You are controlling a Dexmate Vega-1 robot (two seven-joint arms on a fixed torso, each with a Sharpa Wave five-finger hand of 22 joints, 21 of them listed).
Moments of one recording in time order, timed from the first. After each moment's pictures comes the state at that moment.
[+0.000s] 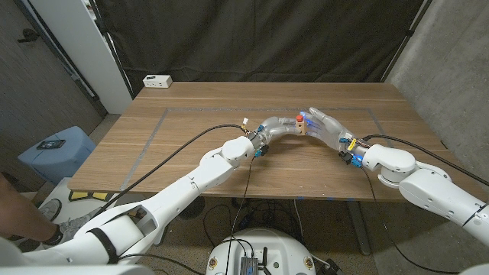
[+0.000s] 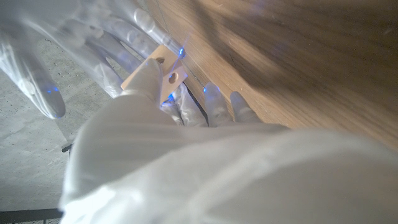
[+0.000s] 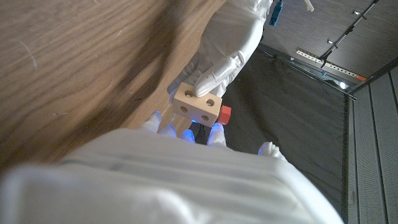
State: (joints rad) left arm 0.65 0.33 0.78 -1.42 -0.25 0.01 0.01; left_hand 1.04 0.08 0.29 -0.16 0.21 0.79 -0.15 0.20 0.19 0.82 -0.22 0.21 0.43 0.47 -0.05 0.21 0.19 0.21 0.15 0.22 0.19; right arm -1.19 -0.96 -0.26 -1.94 0.69 -0.02 0.08; right_hand 0.06 0.09 0.22 0.08 0.23 0.14 -0.21 0.17 0.17 -0.17 0.00 0.18 0.18 -0.18 0.11 0.20 0.20 -0.07 0.12 0.19 0.17
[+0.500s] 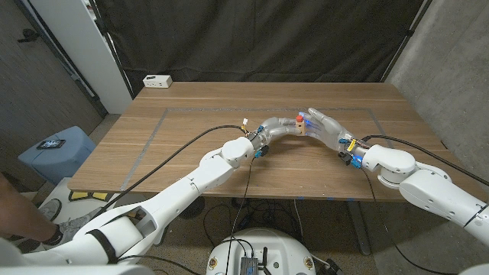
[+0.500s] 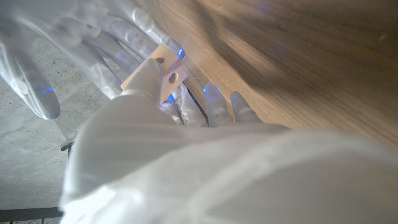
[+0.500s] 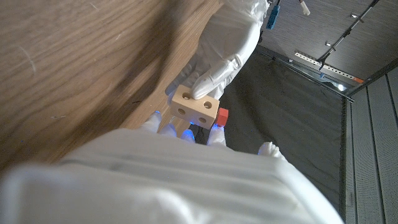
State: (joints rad) left arm 0.66 0.33 0.78 -1.43 -0.25 0.02 0.01; left_hand 1.04 0.08 0.29 -0.16 0.21 0.79 -0.15 0.20 0.19 0.82 -0.22 0.21 0.43 0.47 -0.05 0.21 0.19 0.21 0.15 0.22 0.19; right arm -1.19 -0.97 -0.27 -1.95 0.70 -0.02 0.07; right_hand 0.06 0.09 0.22 0.08 0.23 0.14 -0.21 0.17 0.17 -0.17 0.00 0.18 0.18 -0.18 0.11 0.20 0.20 -0.07 0.12 0.19 0.17
